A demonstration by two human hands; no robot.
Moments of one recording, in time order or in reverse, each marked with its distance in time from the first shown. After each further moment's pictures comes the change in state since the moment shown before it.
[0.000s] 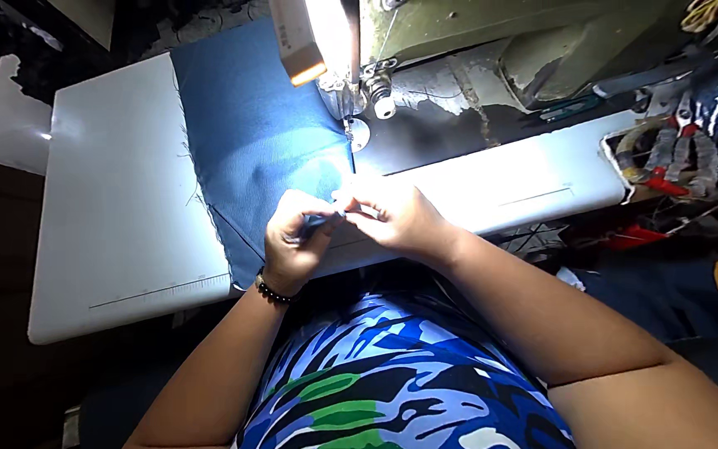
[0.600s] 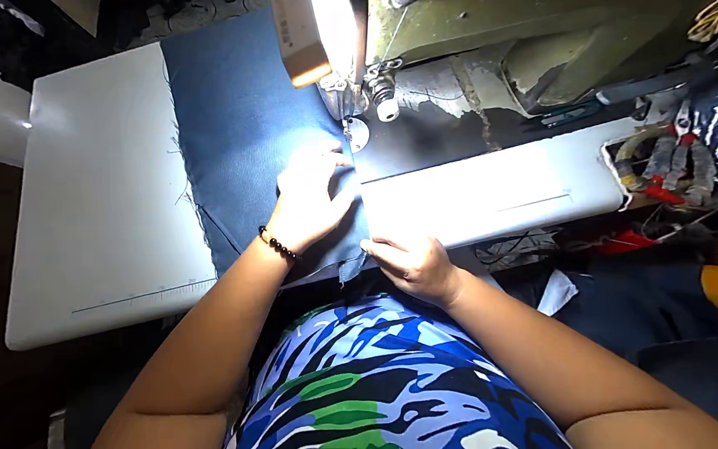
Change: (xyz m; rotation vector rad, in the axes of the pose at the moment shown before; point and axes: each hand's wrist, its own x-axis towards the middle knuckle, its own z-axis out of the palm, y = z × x) left_hand 0.054 -0.026 0.012 0.577 -0.378 -0.212; right_hand -0.089 0.022 0.022 -0.434 0.044 -0.107
